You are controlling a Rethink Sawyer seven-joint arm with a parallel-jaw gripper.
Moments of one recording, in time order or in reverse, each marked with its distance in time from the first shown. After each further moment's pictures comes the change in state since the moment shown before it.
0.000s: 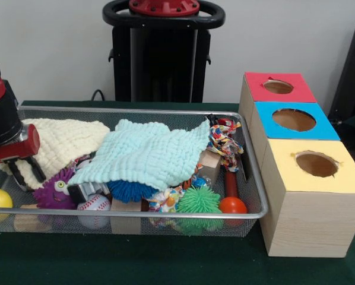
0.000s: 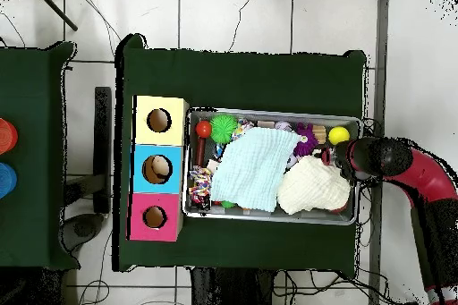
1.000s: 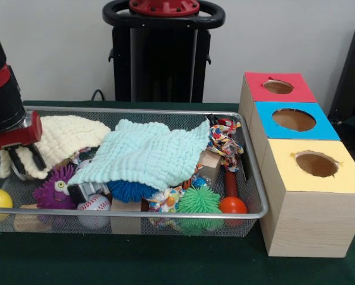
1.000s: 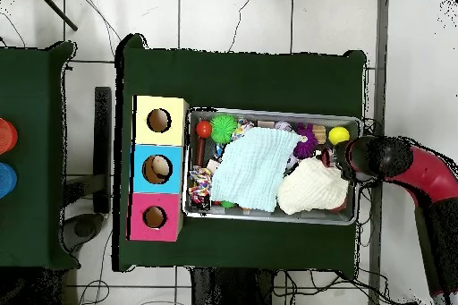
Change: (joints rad) arm 0.032 -0.087 -0.022 0.056 0.000 0.000 0.000
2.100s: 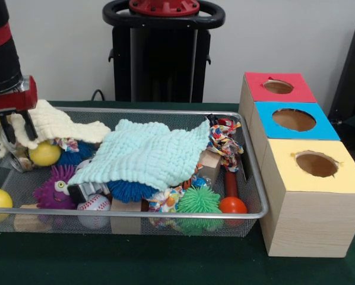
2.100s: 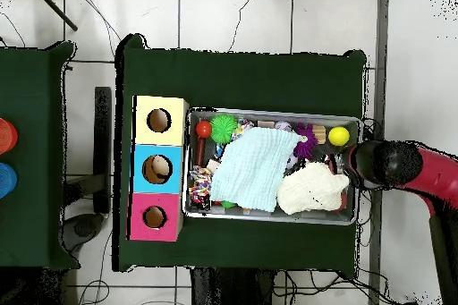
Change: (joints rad) arm 0.025 -0.162 -0.032 0.104 0.000 -0.005 0.000
